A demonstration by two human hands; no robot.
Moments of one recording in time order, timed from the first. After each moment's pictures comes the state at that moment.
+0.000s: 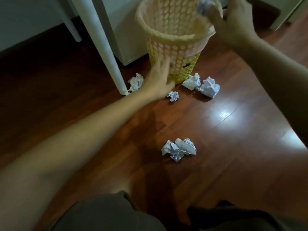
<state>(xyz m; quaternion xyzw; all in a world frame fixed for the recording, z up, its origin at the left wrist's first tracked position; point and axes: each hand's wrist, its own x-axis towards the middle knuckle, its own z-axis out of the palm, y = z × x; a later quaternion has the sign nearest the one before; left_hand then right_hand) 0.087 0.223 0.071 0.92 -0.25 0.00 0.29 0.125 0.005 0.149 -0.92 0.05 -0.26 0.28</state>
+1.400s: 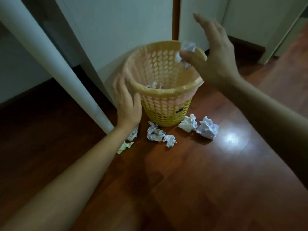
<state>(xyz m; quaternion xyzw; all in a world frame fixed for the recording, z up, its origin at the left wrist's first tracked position) 0.173 0.230 0.067 0.86 -0.09 0.21 0.45 0.154 0.005 0.168 -0.89 -0.03 -0.27 0.35</state>
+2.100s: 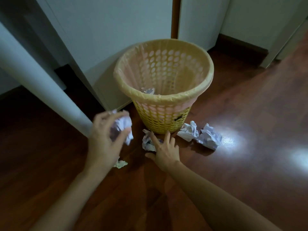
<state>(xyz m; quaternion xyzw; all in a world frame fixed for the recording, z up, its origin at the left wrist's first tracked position) 0.132 0.278 0.053 0.91 -0.09 0.12 0.40 0.127 0.113 -0.091 -0.99 0.03 0.07 0.15</state>
